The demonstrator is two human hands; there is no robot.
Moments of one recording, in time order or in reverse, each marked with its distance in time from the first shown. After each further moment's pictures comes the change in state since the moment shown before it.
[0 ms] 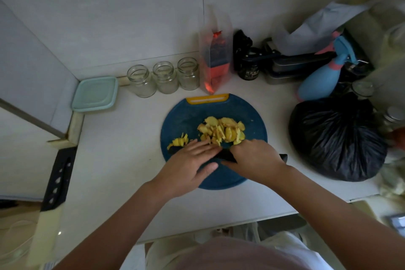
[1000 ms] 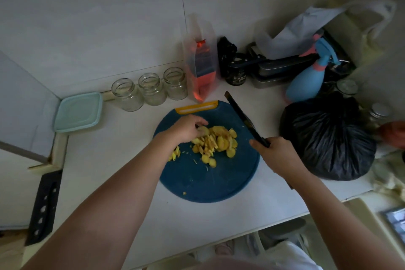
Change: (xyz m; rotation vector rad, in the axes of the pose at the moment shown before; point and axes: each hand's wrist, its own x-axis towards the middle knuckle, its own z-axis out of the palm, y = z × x) left_hand 0.131 -0.059 -0.018 -0.212 -0.293 -0.460; right_hand -0.012 0.058 0.017 0.933 0.233 0.696
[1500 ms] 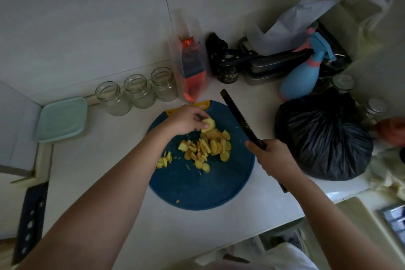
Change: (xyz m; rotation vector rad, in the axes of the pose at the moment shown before) left_hand 0.028 0.019 -0.012 -0.230 -0.046 0.039; right_hand 0.010 0.011 0.002 0.164 -0.027 0.055
